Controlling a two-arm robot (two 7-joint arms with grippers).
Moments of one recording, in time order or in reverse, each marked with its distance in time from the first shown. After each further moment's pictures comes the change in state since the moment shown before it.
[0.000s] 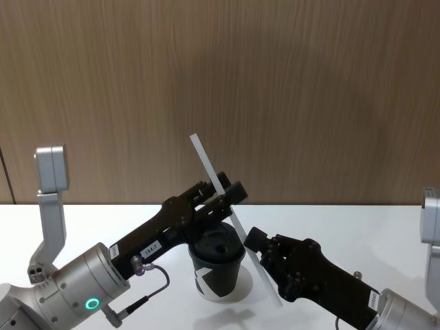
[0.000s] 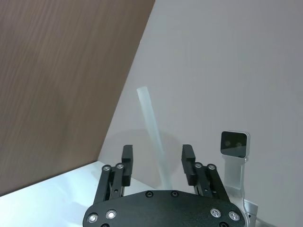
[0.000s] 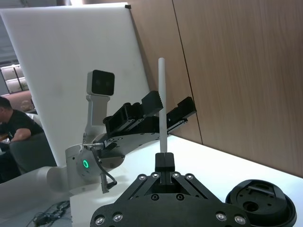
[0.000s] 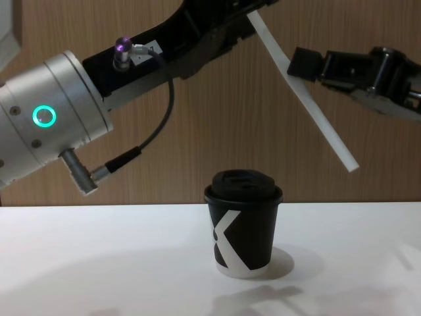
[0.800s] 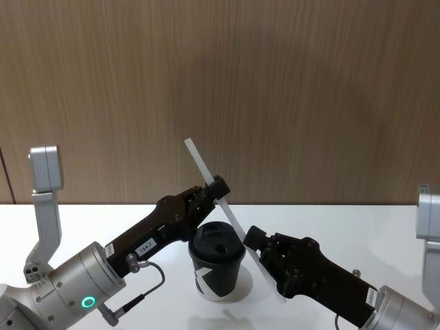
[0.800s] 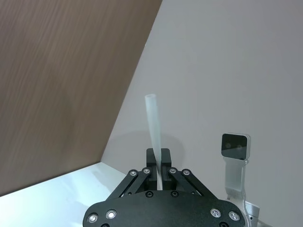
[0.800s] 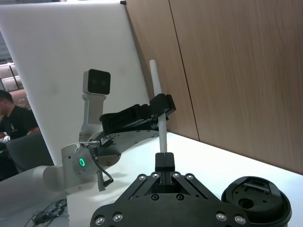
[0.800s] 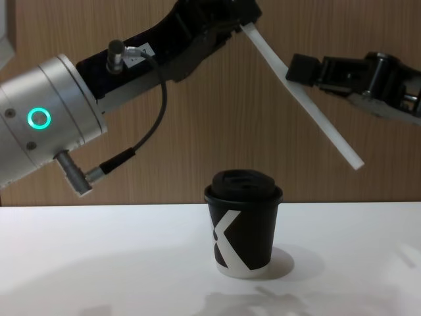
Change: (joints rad) left arm -0.005 0.013 0.005 0.012 -0.030 -0.013 0.012; right arm 0.018 0.018 -0.017 0.012 0.012 0.007 -0.026
